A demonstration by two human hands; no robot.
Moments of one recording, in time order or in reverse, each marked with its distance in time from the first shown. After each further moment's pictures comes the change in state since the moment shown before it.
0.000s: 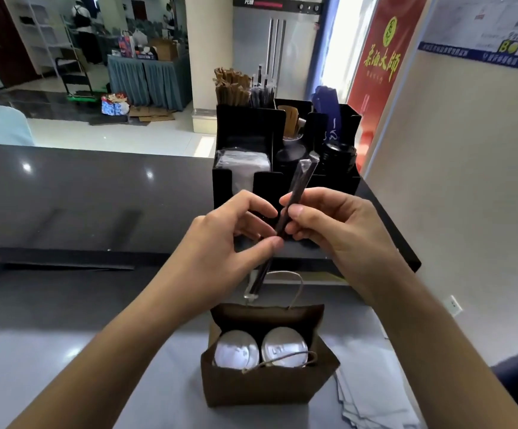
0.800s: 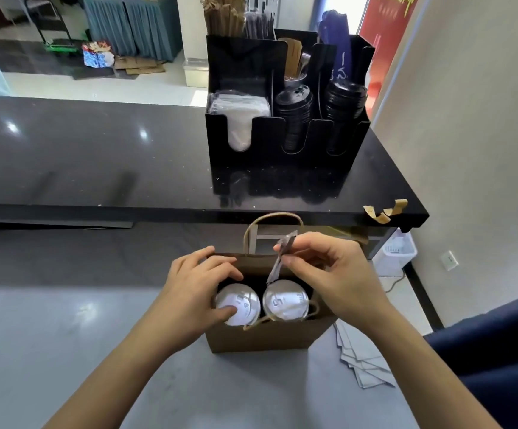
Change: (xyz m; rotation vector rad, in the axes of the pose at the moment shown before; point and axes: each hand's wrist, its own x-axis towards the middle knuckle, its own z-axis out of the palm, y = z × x) left_hand -0.095 -0.103 0.045 0.576 -0.362 -0.211; right_hand -0.078 0.096 -0.002 -0.363 -0.033 0.030
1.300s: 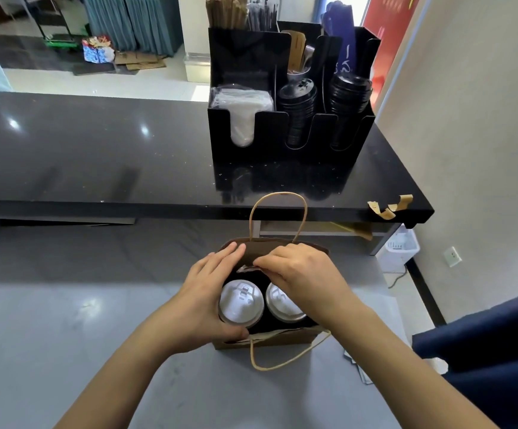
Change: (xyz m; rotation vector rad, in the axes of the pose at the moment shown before) left_hand -0.006 -0.010 0.011 -0.329 -0.181 -0.012; right_hand 0.015 0.027 0.036 -0.857 -0.156 -0.412
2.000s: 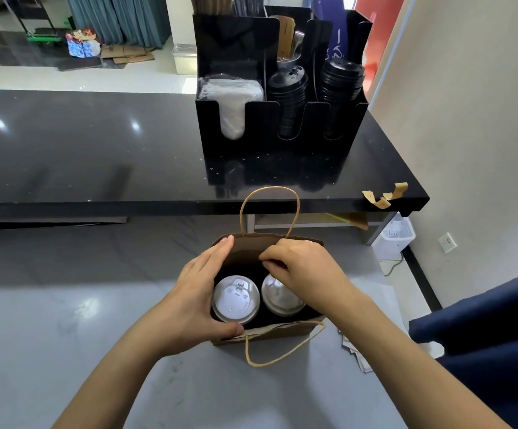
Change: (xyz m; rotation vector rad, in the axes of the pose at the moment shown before) left_hand 0.000 -0.009 0.005 -0.072 0.056 0.071; right_hand 0.001 0.010 0.003 0.113 -0.205 0.287
